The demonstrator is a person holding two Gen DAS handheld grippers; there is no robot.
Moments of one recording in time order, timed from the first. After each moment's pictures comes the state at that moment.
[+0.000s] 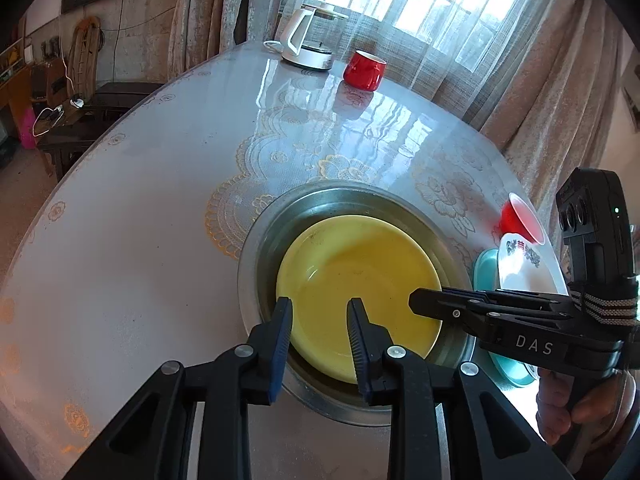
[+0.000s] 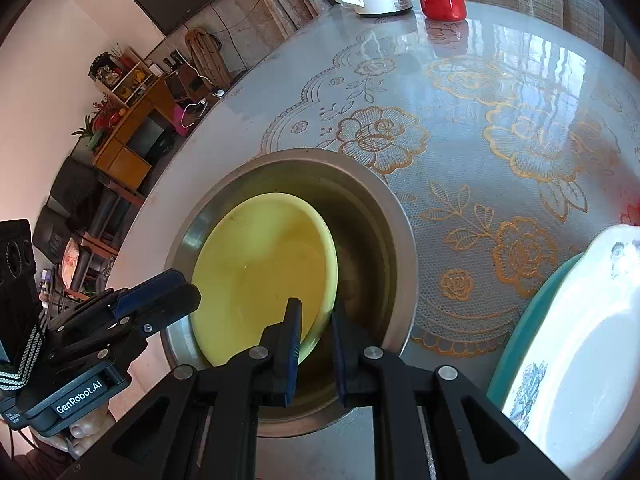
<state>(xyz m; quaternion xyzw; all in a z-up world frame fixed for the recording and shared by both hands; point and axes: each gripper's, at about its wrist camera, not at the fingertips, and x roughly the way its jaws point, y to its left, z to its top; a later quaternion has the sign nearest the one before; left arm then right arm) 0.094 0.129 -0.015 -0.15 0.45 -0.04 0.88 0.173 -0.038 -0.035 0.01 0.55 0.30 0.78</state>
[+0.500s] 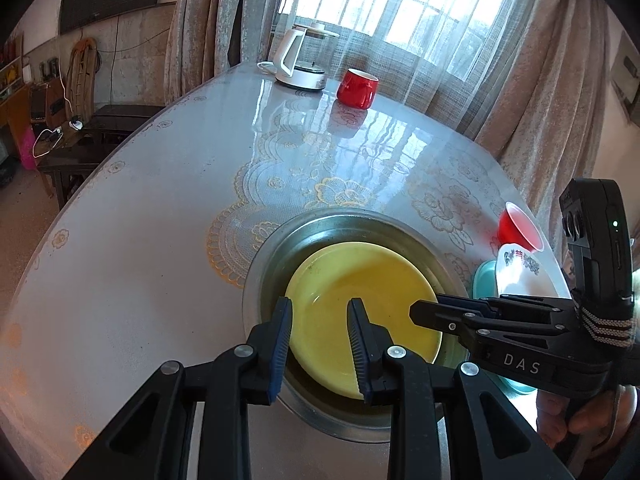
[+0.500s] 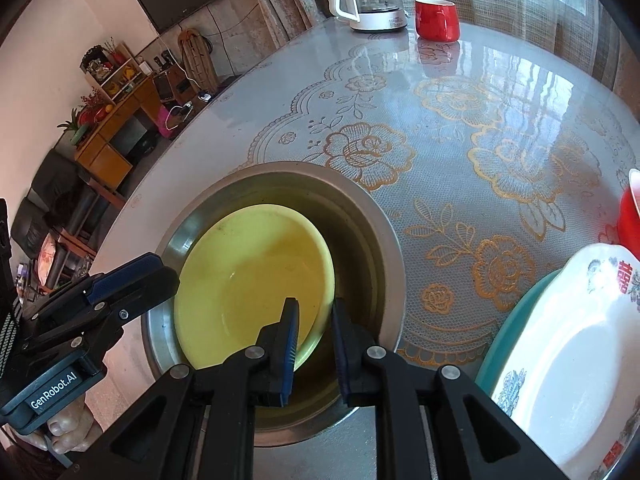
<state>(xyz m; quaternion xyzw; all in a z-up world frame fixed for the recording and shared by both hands) 0.095 0.131 -0.006 -0.13 0.42 -0.04 0.90 0.164 -0.028 -0.028 -0.03 0.52 0.27 0.81</state>
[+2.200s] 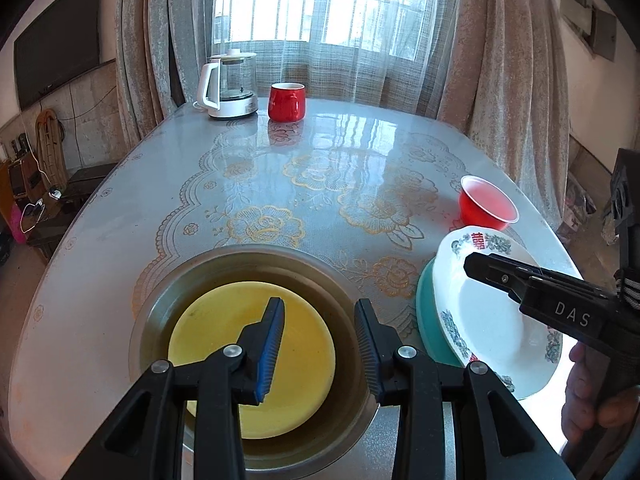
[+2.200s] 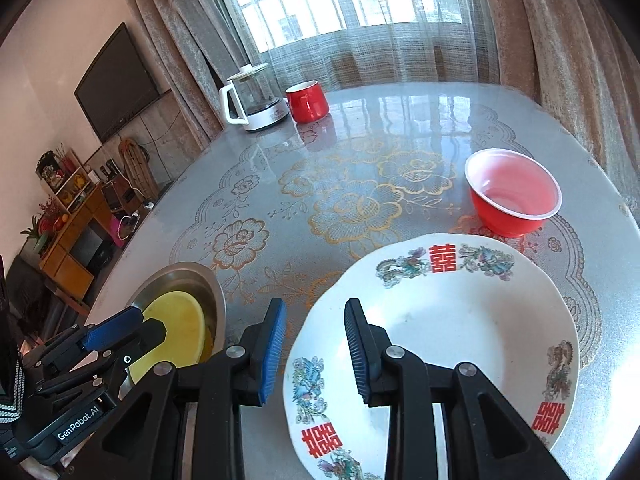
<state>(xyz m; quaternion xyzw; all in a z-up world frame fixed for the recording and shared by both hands) 0.116 0.027 0.014 -0.02 0.40 -0.08 0.91 0.146 -0.158 0.009 0.08 0.41 0.13 0.90</state>
